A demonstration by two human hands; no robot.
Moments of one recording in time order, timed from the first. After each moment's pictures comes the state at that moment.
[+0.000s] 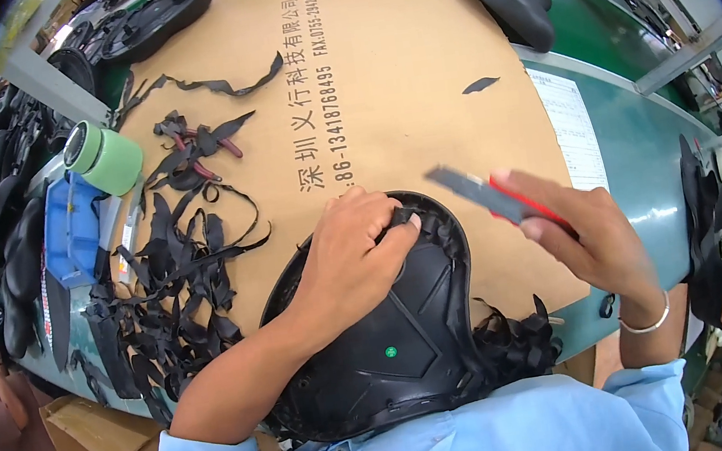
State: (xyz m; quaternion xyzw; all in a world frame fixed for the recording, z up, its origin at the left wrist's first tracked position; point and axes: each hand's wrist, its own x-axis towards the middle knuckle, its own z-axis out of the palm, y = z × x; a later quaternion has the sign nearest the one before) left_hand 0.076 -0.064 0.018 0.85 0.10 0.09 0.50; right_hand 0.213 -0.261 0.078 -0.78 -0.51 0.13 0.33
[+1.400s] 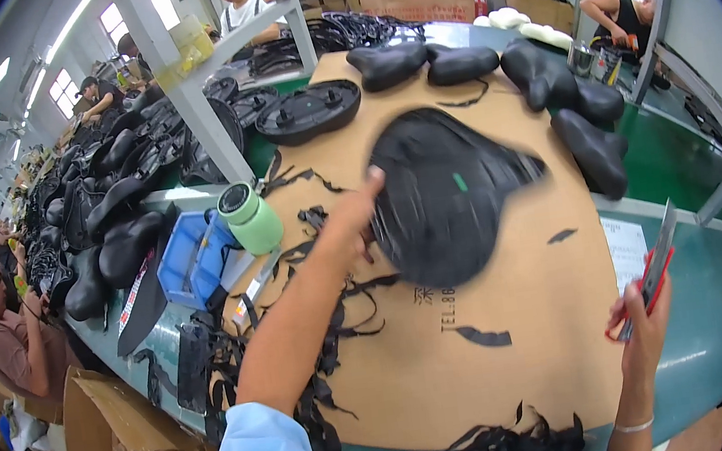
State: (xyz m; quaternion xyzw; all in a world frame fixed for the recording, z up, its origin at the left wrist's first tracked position) left_hand 0.135 0.101 0.024 0.46 0.37 0.20 0.78; right_hand 0.241 -0.273 0.039 -0.68 -0.18 0.04 0.71
